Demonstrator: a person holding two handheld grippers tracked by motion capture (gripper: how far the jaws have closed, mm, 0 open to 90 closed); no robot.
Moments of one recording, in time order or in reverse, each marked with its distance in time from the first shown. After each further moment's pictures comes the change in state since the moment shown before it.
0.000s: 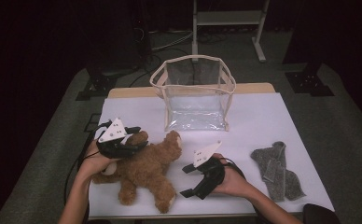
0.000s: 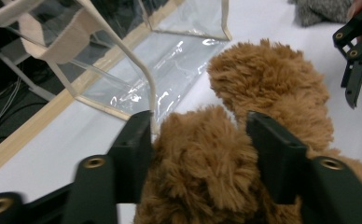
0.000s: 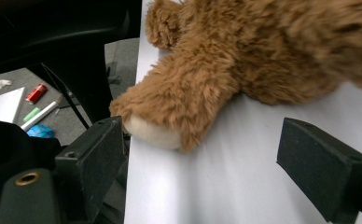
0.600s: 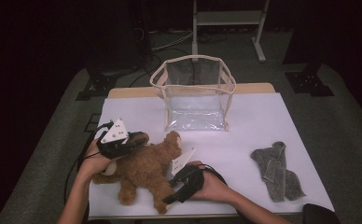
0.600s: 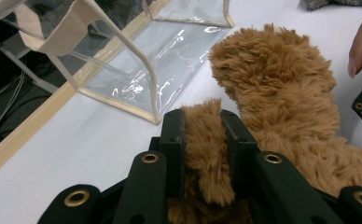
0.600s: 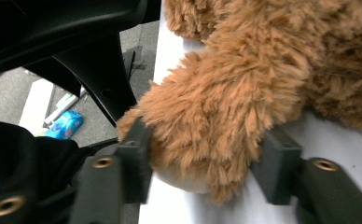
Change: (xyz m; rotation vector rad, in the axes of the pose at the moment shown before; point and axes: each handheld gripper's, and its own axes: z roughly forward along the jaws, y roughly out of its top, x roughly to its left) left arm -0.001 0.001 -0.002 0.032 0.009 0.010; right arm 0.001 0.011 0.060 0.092 0.120 0.040
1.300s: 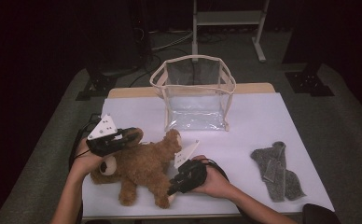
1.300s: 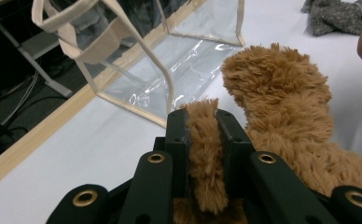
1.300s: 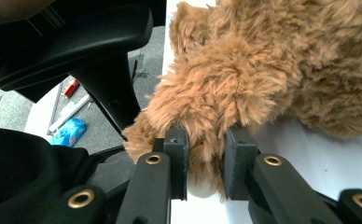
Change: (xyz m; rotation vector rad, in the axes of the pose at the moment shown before) left arm 0.007 0.007 -0.027 -0.055 0.045 -0.059; right arm 0.004 0.013 -0.023 -0.027 0.003 0.008
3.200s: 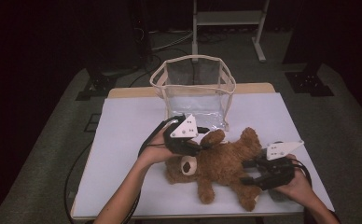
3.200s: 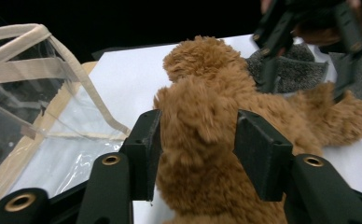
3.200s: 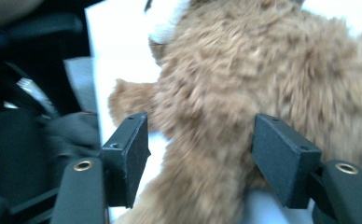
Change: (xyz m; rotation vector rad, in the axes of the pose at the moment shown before) left arm -0.095 0.099 0.124 -0.087 -0.334 0.249; right arm 0.020 -0.129 -0.180 -0.188 -0.356 0.100
